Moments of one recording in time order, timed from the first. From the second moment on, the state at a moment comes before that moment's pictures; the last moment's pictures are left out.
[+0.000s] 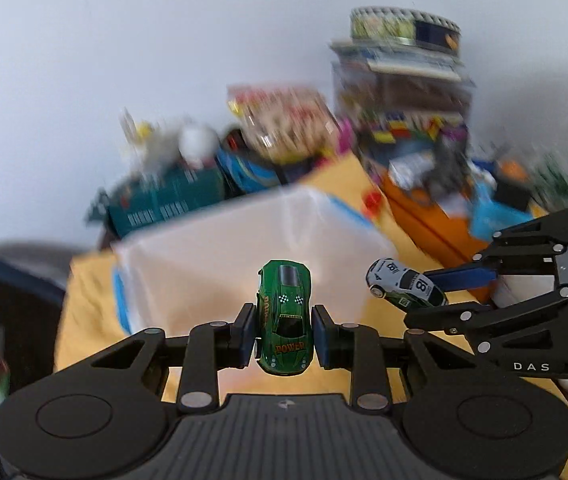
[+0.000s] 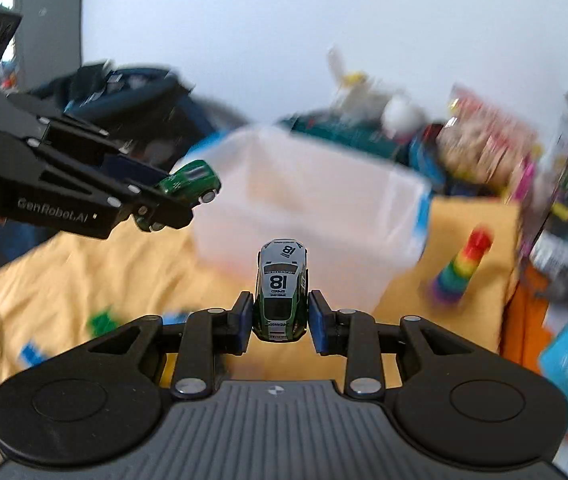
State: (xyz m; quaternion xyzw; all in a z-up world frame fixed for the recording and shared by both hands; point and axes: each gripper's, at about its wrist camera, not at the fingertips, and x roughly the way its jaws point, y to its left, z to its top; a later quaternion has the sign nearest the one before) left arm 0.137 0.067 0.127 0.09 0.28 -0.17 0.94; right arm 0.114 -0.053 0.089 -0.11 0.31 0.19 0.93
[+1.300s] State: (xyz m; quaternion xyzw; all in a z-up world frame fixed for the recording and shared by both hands) left arm 0.068 0.063 0.022 0.08 0.42 -0.15 0.89; right arm 0.124 -0.069 0.028 -0.07 0.40 0.18 0.89
